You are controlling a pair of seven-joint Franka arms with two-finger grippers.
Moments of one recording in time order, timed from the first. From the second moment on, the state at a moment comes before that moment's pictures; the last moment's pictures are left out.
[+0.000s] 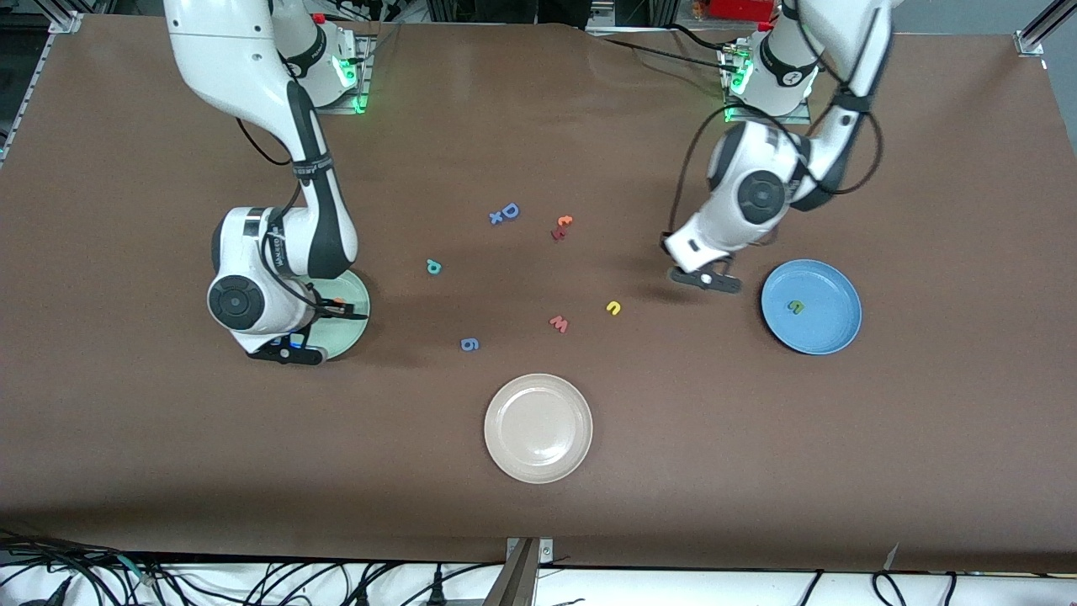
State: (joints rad) left arm -0.52 0.28 0.15 -2.22 -0.19 2.35 -0.02; right arm 0.70 0.64 -0.52 -1.75 0.32 2.00 0.18
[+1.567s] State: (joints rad) left arm -0.37 0.38 0.28 -2.16 -0.08 2.43 0.38; right arm 1.05 0.54 -0.52 -2.03 0.48 2.29 0.82
